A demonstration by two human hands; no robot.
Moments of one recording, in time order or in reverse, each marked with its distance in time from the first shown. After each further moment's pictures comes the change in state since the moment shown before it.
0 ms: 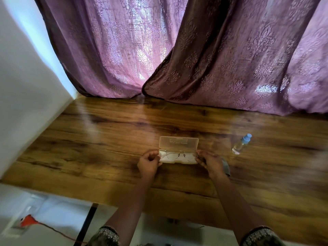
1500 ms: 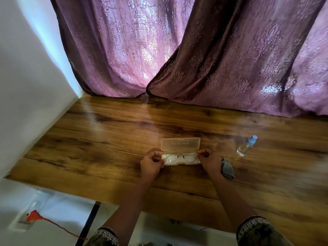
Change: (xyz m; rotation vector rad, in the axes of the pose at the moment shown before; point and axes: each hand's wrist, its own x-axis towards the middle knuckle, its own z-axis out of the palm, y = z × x) left_hand -0.001 0.001 -0.010 0.255 -0.130 0.163; right_hand 0.015 0.012 0.009 -0.709 0.085 -0.395
